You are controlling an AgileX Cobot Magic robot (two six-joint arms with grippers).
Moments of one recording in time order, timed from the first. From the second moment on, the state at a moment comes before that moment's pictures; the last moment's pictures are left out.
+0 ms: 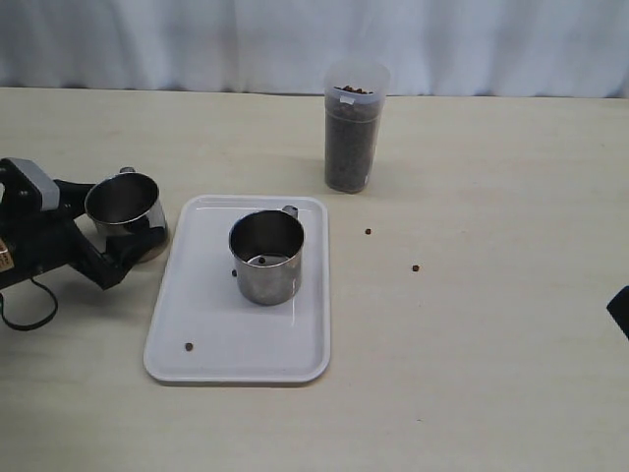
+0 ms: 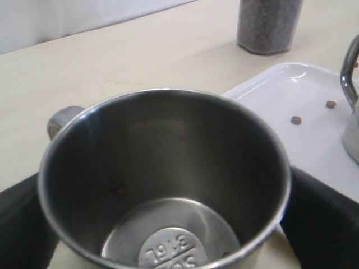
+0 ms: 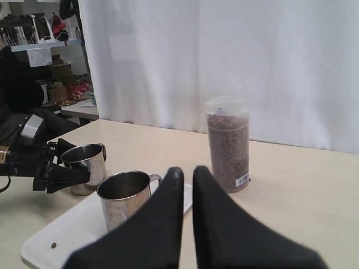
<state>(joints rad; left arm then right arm) 0.34 2.21 -0.65 0.97 -1.21 -0.05 0.52 0.00 0.00 -0.17 0.10 0.23</state>
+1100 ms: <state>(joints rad) 0.15 2.08 -0.66 0.94 -1.19 -0.09 0.52 0.00 0.00 -0.17 0.10 0.23</state>
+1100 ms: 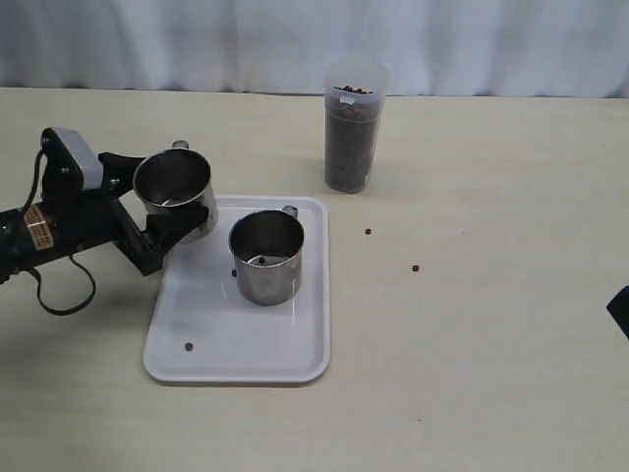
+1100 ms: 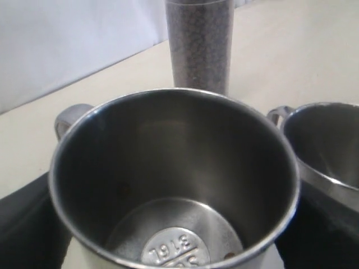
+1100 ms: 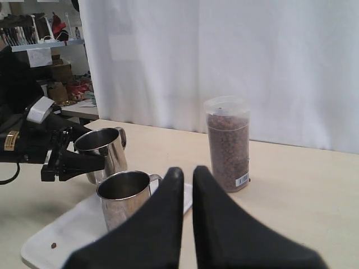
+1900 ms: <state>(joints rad) 0.04 2.21 -0.83 0.89 -1.07 -0.13 0.52 0.00 0.00 -0.17 0.10 0.23</state>
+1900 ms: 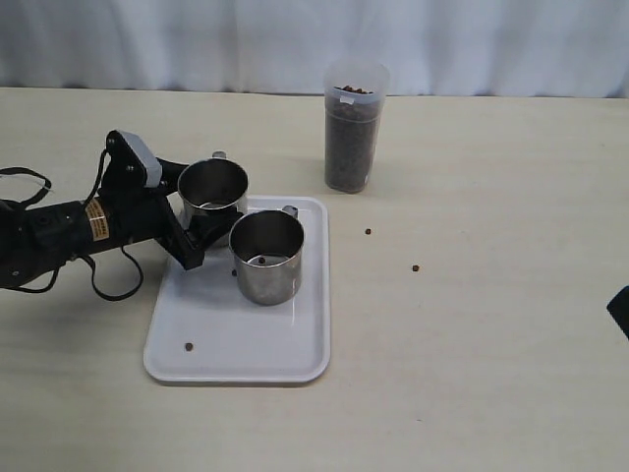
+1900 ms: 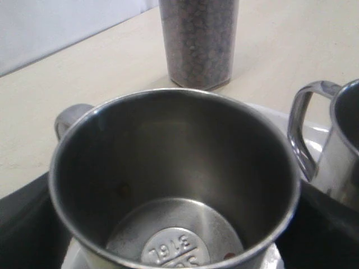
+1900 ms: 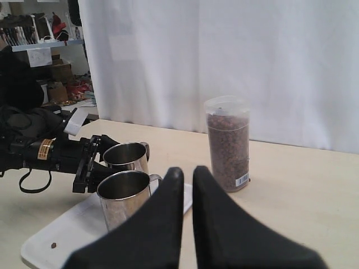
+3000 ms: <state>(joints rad) 0.04 2.20 -0.83 0.88 -1.03 -0.18 0.52 0.00 0.00 -0.17 0.10 0.23</state>
